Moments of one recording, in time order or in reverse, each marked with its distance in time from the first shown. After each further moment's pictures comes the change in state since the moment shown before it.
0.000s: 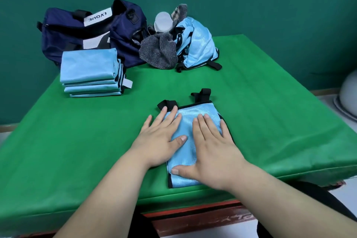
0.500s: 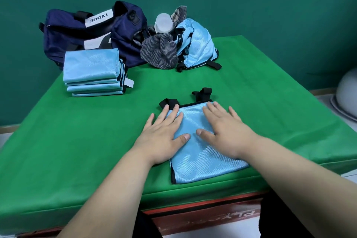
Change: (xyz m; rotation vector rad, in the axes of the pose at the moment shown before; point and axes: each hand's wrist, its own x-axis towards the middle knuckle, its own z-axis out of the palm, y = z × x) left_hand -0.002 0.000 0.001 0.021 0.026 0.015; right_hand 0.028 0.046 -0.015 0.134 0.009 -0.007
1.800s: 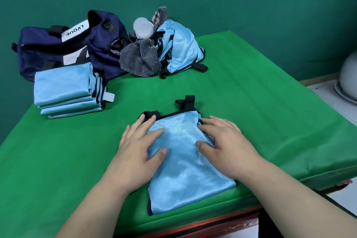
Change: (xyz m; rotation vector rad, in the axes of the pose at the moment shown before) left_hand -0.006 0.009 -0.009 -0.277 0.304 -0.006; right_hand -0.014 0.034 0.011 0.312 0.241 0.035
